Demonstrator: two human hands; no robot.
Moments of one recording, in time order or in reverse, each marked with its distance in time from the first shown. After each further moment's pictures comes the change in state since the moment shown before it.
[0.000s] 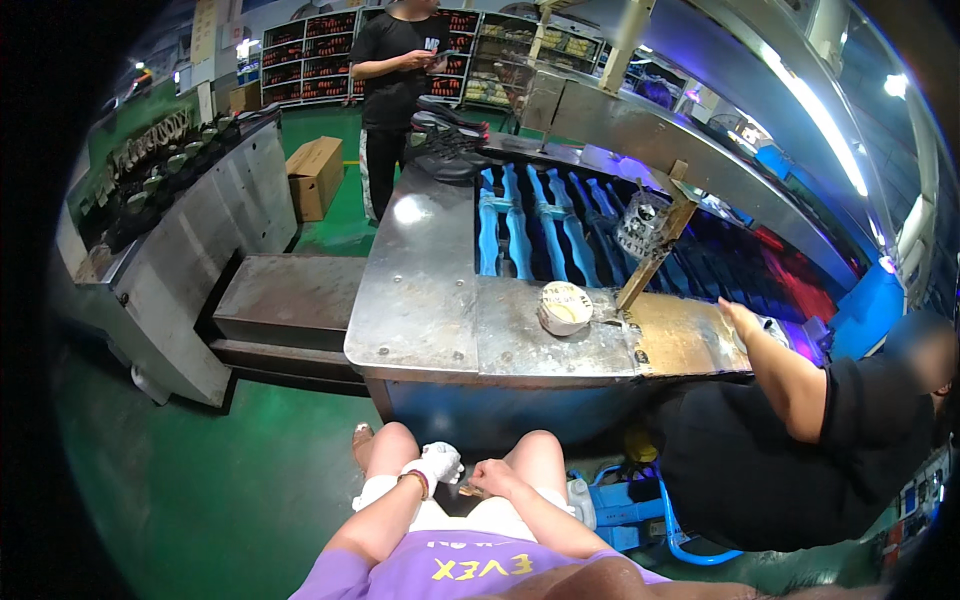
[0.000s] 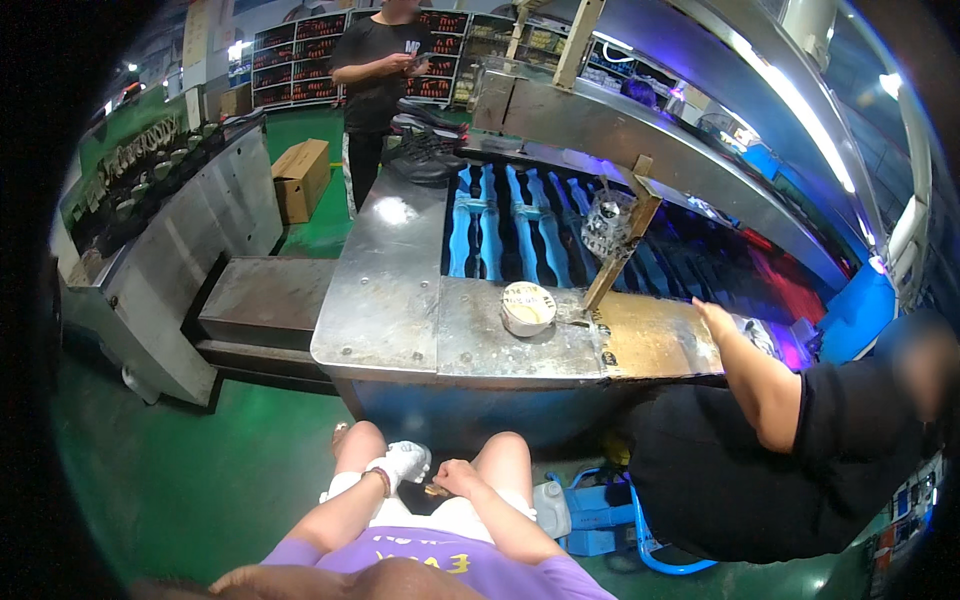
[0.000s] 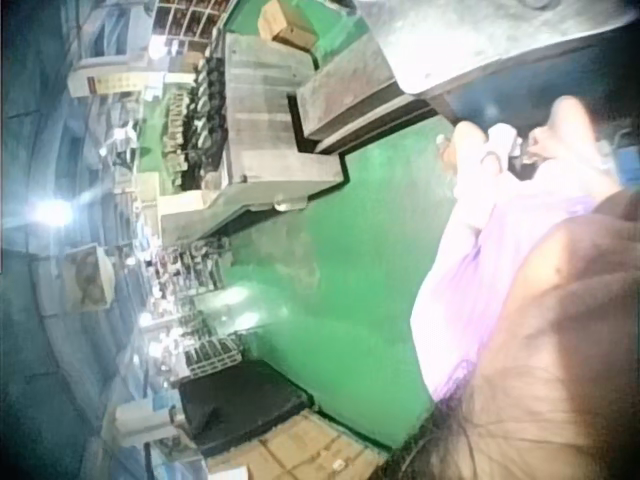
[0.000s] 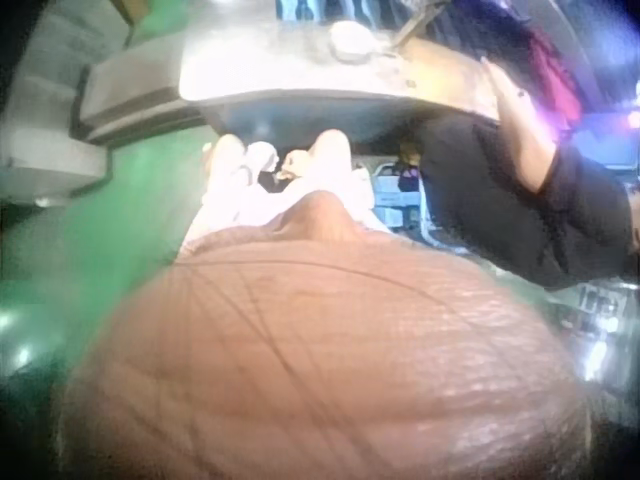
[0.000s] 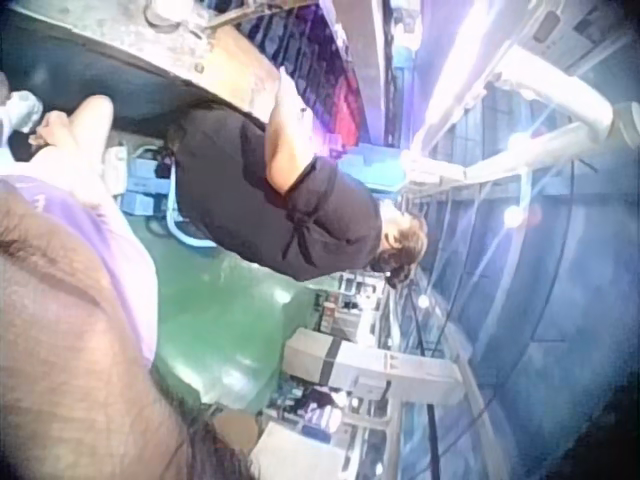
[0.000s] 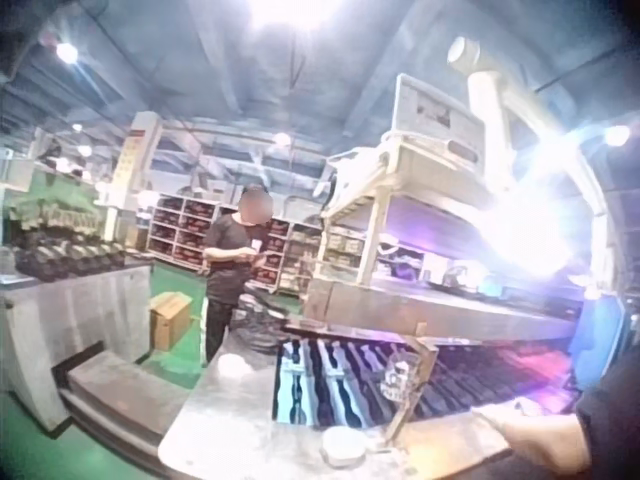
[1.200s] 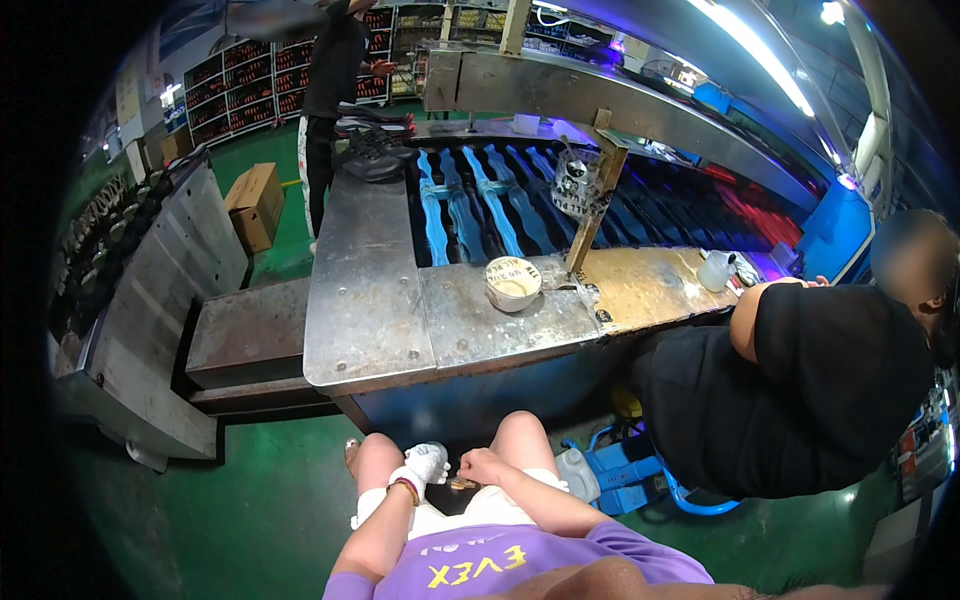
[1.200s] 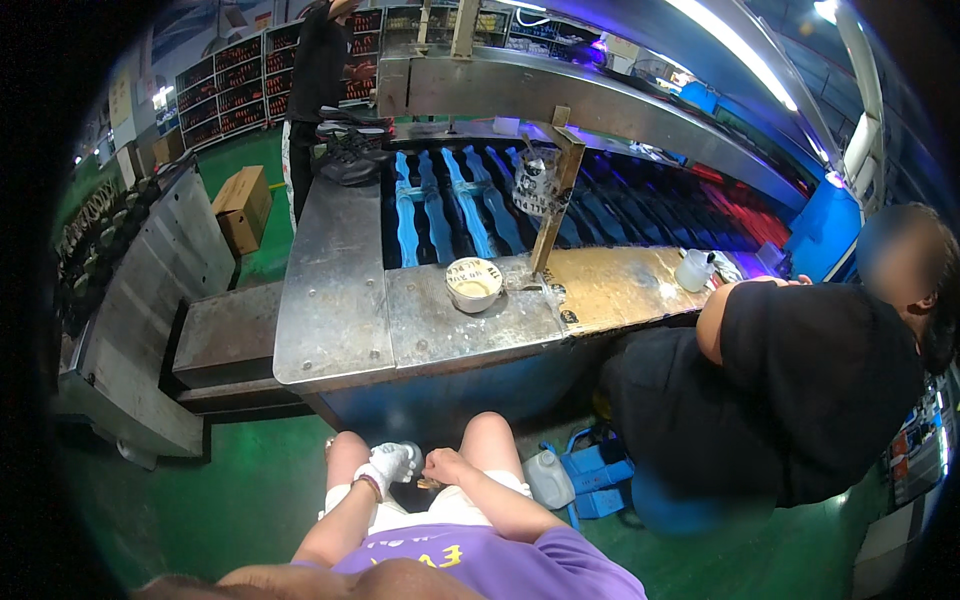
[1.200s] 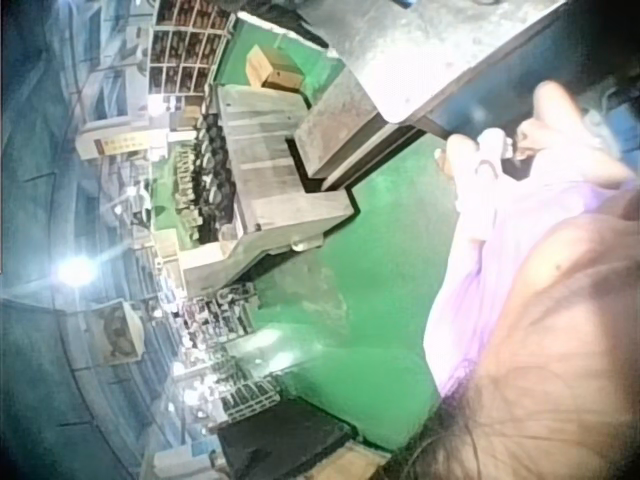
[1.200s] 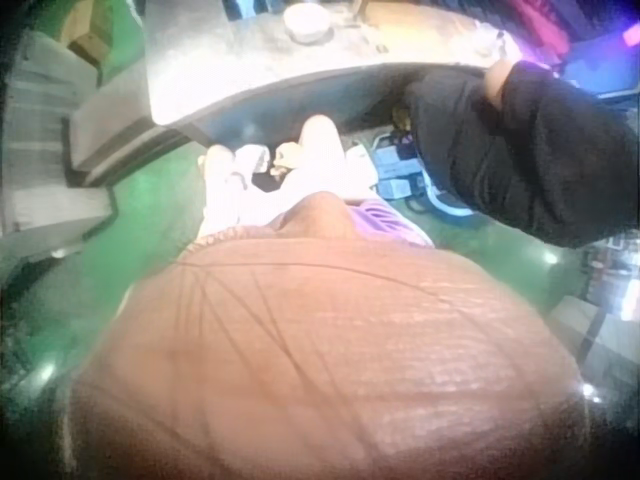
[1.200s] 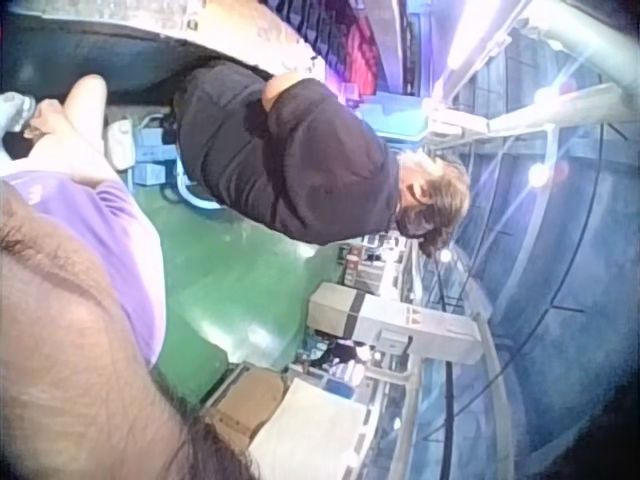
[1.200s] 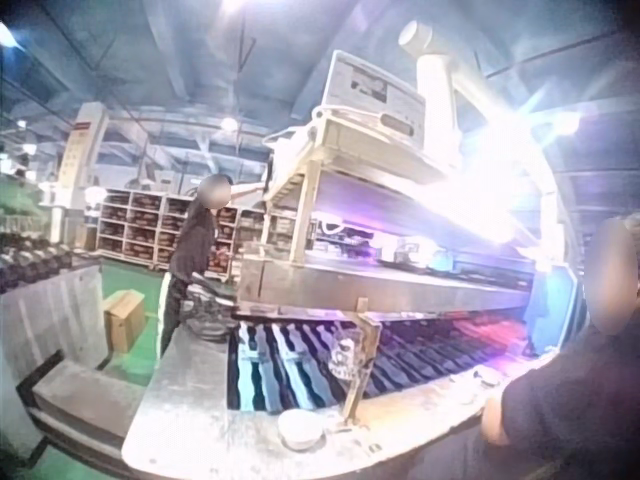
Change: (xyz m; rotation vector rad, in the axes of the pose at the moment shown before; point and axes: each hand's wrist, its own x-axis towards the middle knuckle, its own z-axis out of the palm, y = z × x) left_hand -0.021 0.042 -0.015 -0.854 0.081 -0.415; right_hand -0.001 0.002 -0.005 0.041 0.028 0.033
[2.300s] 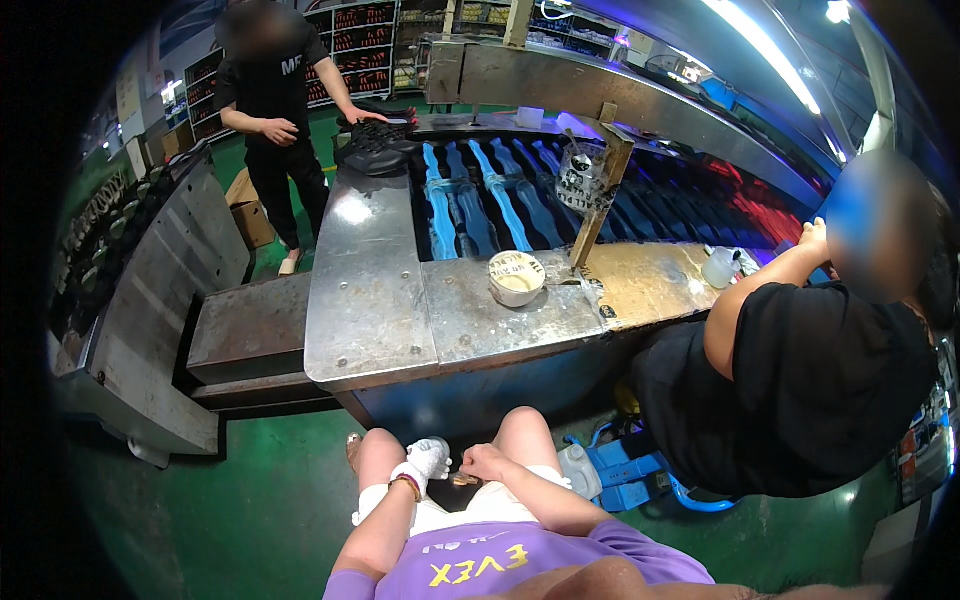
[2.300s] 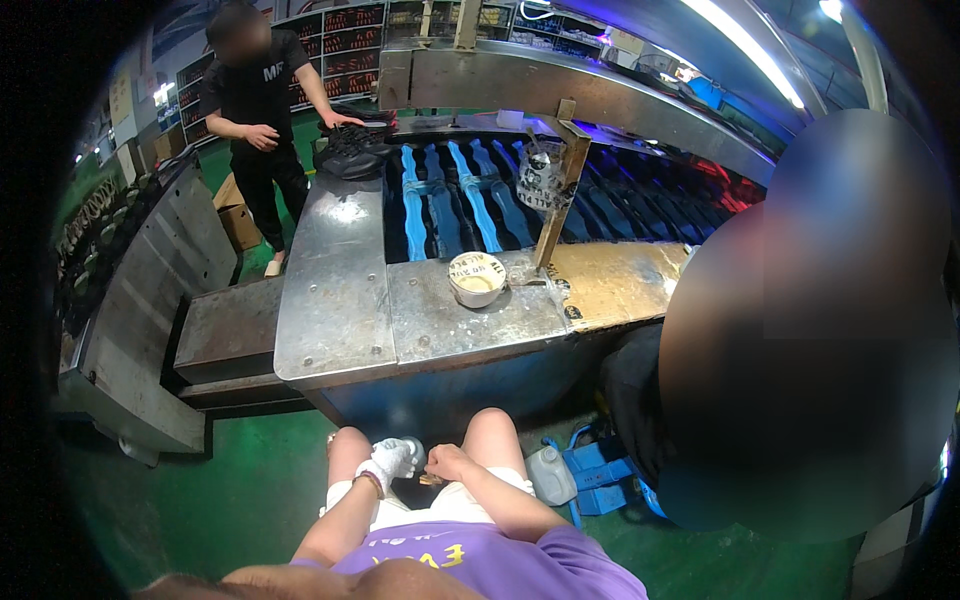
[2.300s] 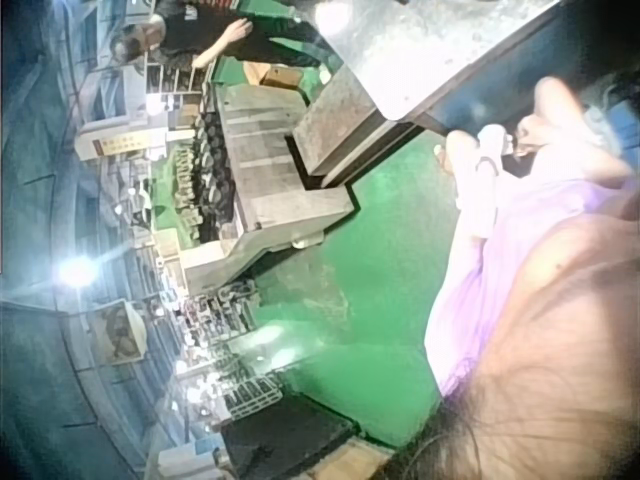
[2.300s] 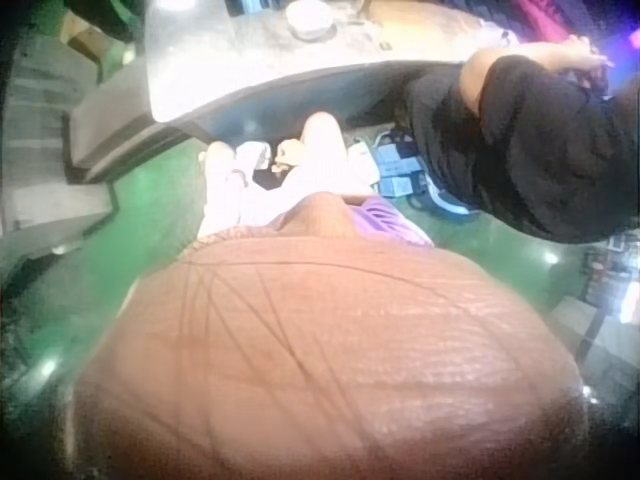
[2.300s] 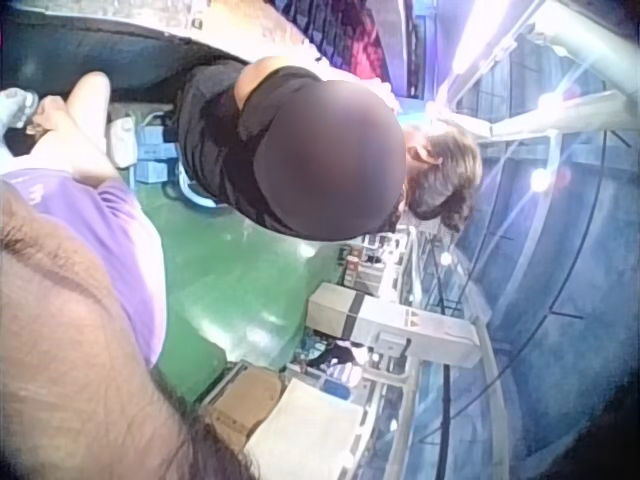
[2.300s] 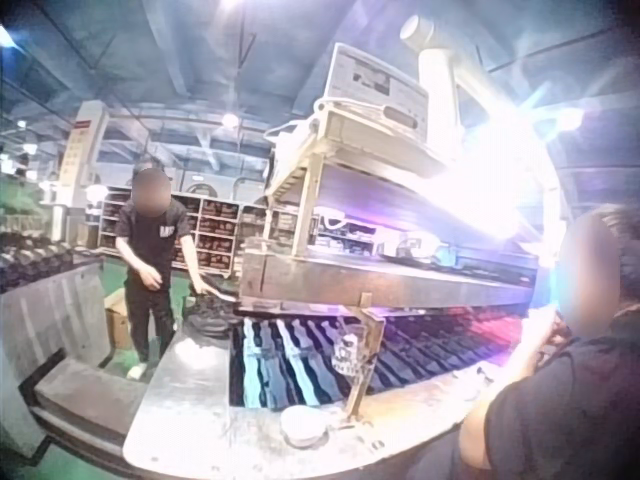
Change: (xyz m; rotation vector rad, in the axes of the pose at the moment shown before) left_hand -0.002 -0.001 0.000 -0.035 0.028 0.015; right_hand 0.000 0.001 -0.002 0.004 -0.016 0.013
